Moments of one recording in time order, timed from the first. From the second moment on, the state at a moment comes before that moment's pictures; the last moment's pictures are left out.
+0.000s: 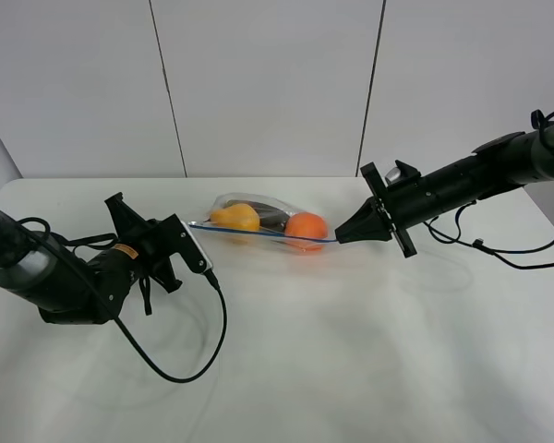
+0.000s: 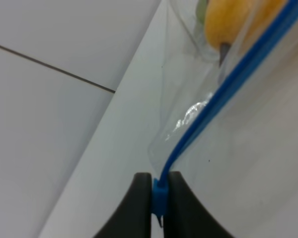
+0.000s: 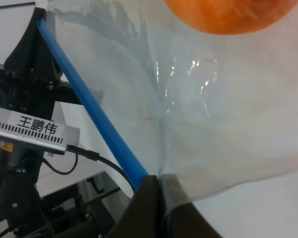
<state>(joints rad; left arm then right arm) -0.37 2.04 -0.68 -0.37 -1.01 1.17 -0.01 2.14 -1.36 1.12 1.21 -0.51</state>
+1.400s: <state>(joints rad) 0.05 1.83 -1.03 -0.17 0.37 0.23 -0.02 2.14 -1.36 1.10 1.21 -0.51</state>
